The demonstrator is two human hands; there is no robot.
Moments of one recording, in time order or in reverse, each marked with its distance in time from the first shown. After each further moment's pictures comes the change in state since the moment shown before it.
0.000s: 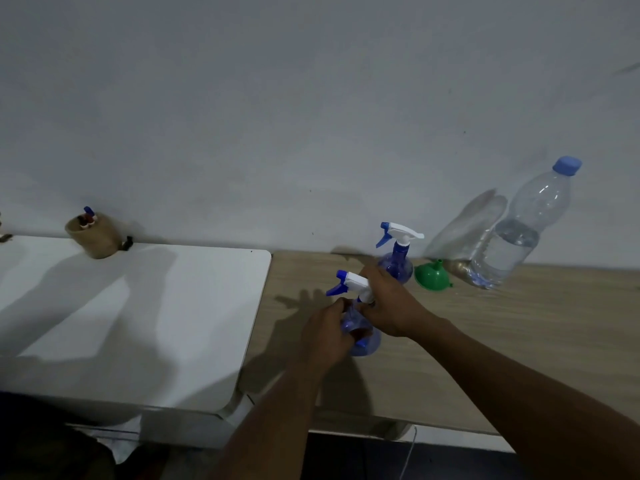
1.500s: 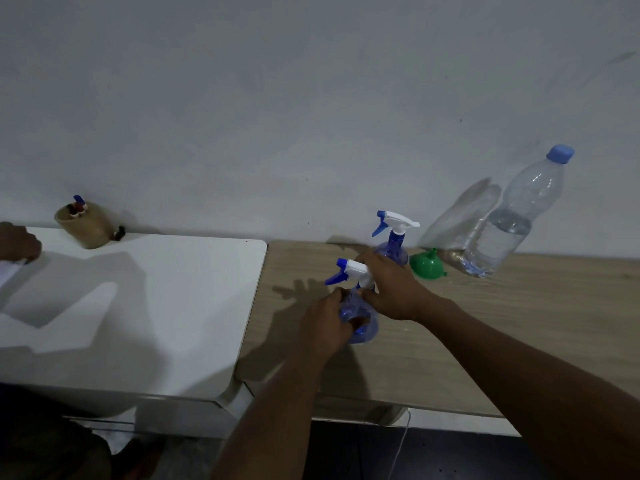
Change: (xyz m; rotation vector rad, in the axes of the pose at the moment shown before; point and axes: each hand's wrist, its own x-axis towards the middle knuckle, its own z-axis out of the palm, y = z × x) left_hand 0.004 -0.013 0.014 0.000 -0.013 0.000; right_hand -0.003 0.000 -0.013 -0.165 -0.015 -0.023
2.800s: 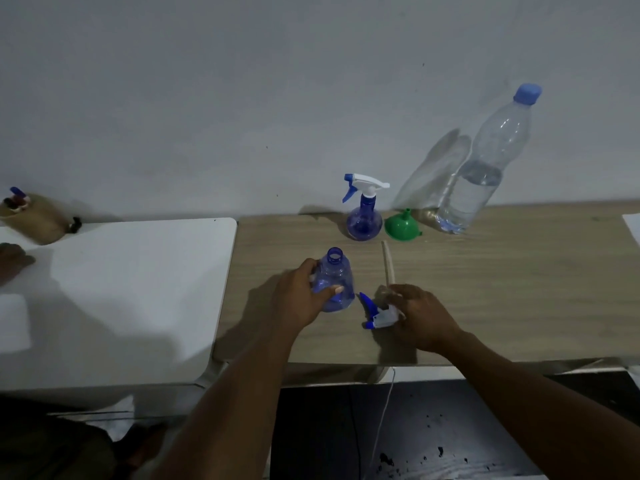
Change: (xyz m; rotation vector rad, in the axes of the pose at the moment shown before) left_hand -0.008 0.007 -0.009 0.000 -0.006 -0.007; right_hand -0.112 0.091 0.059 -0.114 -0.191 0.224
